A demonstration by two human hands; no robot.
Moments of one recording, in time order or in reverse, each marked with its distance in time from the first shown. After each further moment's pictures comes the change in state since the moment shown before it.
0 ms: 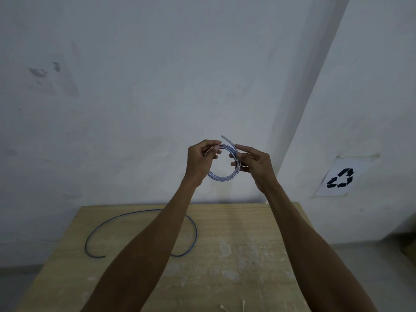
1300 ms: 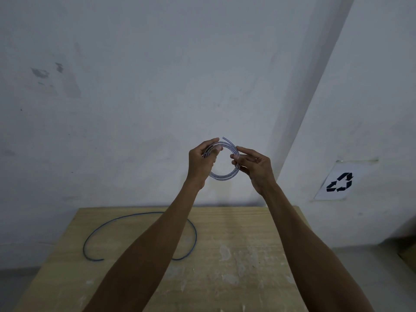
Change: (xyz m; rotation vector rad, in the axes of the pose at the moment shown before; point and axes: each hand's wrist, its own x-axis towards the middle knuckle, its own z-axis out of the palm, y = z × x) left_hand 0.004 -0.001 0.001 -0.106 0.091 -0.110; right_hand 0.005 0.002 0.009 0.162 0.011 0.005
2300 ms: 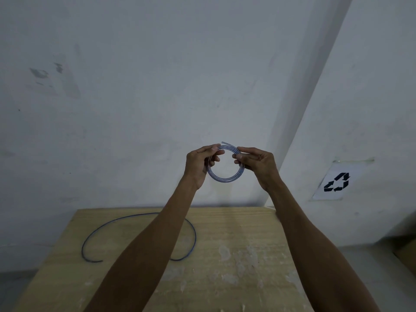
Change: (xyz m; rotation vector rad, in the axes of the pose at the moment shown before) left_hand 0.003 0.007 -0.012 -0.317 -0.154 -0.243; right_hand 0.003 -0.013 -0.008 -0.138 -0.038 -0.050
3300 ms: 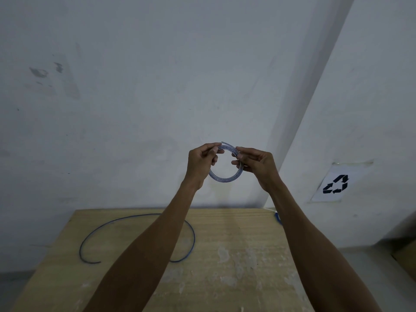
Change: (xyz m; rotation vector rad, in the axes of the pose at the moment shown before) left_hand -0.001 -0.003 0.004 0.287 0.038 0.206; right_hand 0.006 0.000 -0.001 -0.037 -0.033 -0.007
